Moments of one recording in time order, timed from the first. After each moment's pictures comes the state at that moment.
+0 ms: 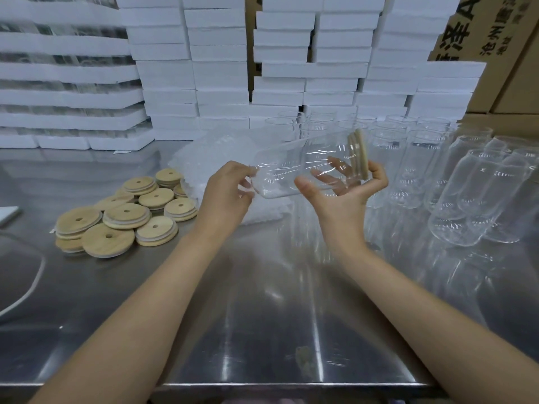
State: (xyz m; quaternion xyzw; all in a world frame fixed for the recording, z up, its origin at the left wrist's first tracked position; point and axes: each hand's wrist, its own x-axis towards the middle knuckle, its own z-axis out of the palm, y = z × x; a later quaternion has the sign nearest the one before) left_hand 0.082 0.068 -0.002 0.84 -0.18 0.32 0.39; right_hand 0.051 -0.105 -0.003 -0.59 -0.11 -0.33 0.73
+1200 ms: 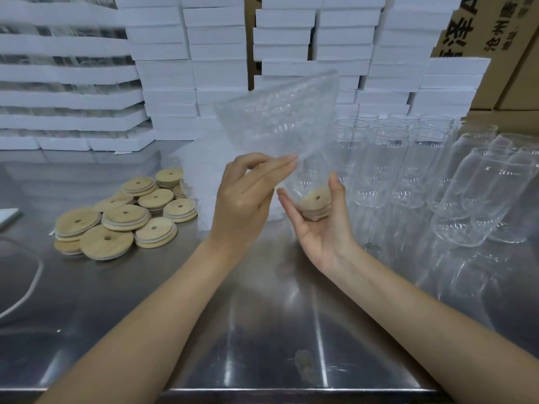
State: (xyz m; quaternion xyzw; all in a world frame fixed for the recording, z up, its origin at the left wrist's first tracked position) left_hand 0.056 0.038 0.007 0.70 -0.34 0.57 0.25; right_hand 0.046 -0.093 -0.004 -0.20 0.03 0.05 0.98
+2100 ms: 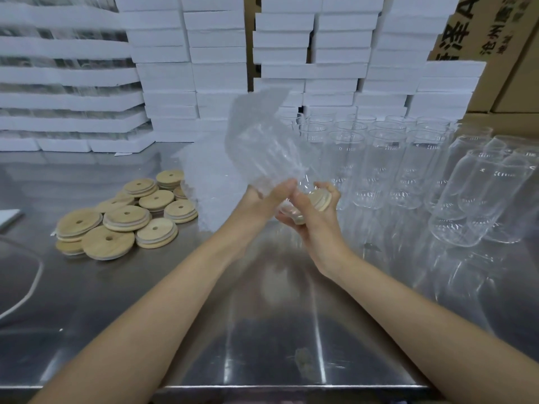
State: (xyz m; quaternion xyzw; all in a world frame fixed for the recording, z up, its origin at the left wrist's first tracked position) left_hand 0.053 0.028 0.010 0.70 -0.19 0.03 0.69; right_hand 0.047 -0.091 -0.018 -0.54 -0.10 -0.07 0.84
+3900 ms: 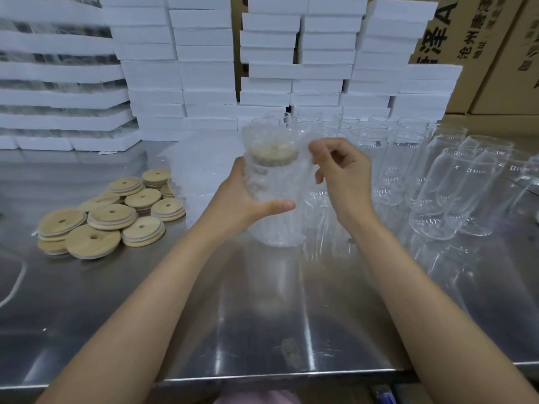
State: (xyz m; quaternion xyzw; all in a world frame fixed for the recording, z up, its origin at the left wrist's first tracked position) left_hand 0.054 0.041 0.015 0.81 -0.20 0.13 0.53; right_hand 0.058 -0.139 0.035 -0.66 -0.16 -0.31 0.67
